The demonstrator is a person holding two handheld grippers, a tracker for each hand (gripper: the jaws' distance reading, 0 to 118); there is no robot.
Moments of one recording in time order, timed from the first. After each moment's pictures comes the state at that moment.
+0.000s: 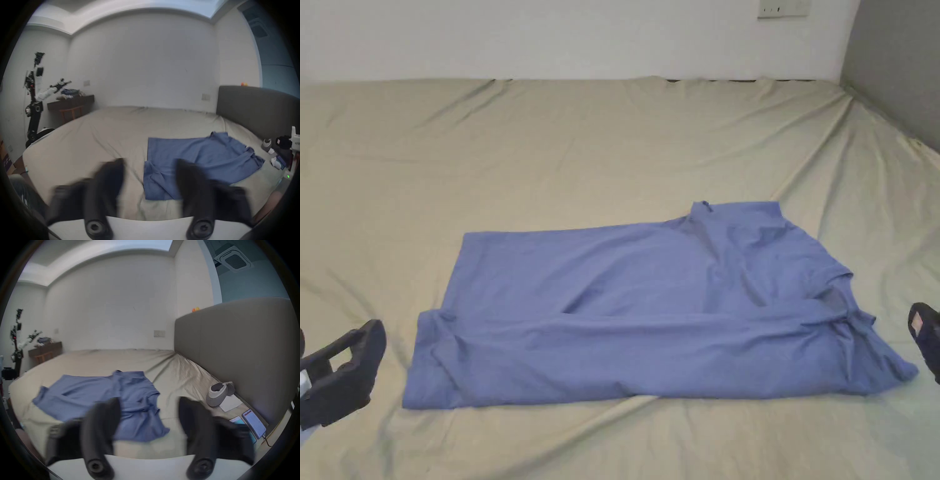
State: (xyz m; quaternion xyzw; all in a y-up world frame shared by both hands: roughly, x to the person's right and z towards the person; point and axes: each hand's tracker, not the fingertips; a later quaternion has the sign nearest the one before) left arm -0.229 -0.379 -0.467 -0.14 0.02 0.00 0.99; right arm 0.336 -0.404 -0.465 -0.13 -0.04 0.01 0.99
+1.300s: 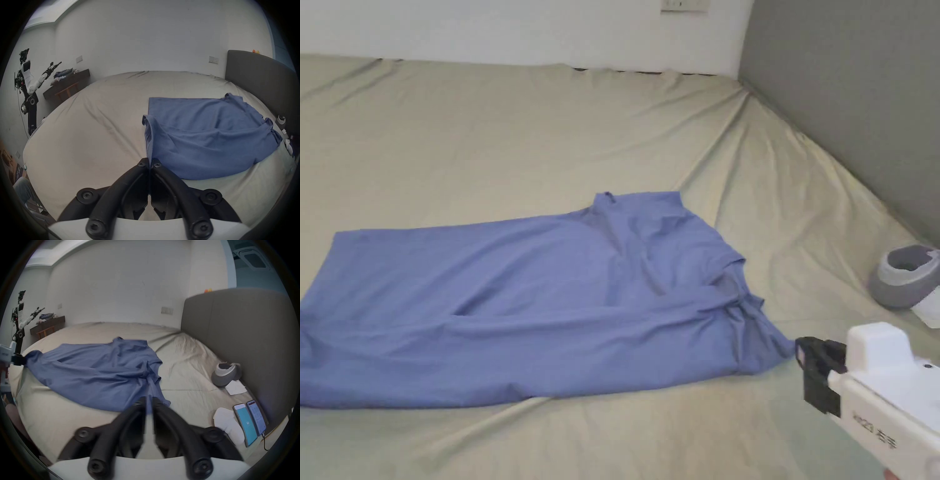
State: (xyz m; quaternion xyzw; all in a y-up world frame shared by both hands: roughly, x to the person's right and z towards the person) left arm -0.217 -0.448 -0.570 -0.32 0.03 -0.04 0.94; right arm 0.355 -0.464 -0.515 -0.26 -0.02 0.07 0.96
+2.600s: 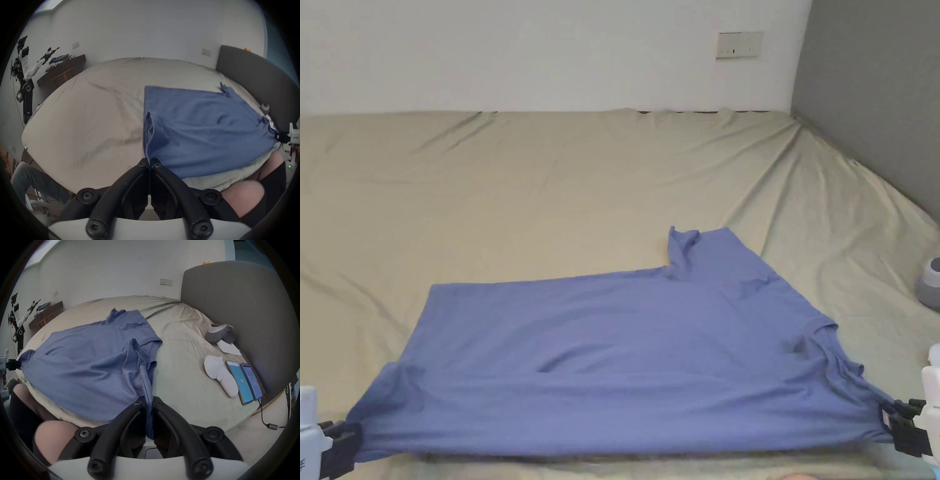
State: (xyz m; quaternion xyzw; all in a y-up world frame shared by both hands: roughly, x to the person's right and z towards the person) left arm -0.273 -0.449 -0.449 -0.39 -0.02 -0.02 0.92; right arm 0.360 -0.471 -0.415 -0.39 -0.01 0.03 0.92
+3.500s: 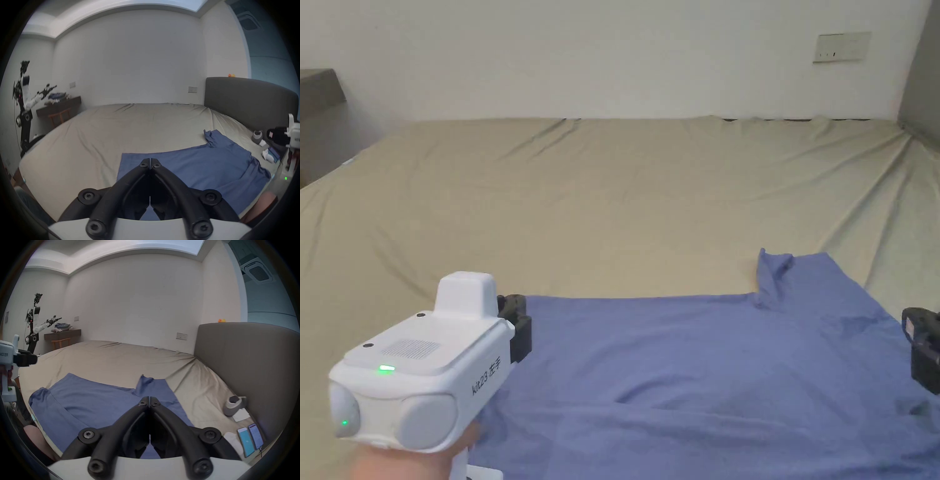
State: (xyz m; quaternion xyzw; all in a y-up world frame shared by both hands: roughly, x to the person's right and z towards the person) left arm -0.185 -0.372 -0.516 -0.20 -0.04 -0.02 0.98; right arm 0.245 -0.375 -0.491 -0.15 0.05 0.09 0.98
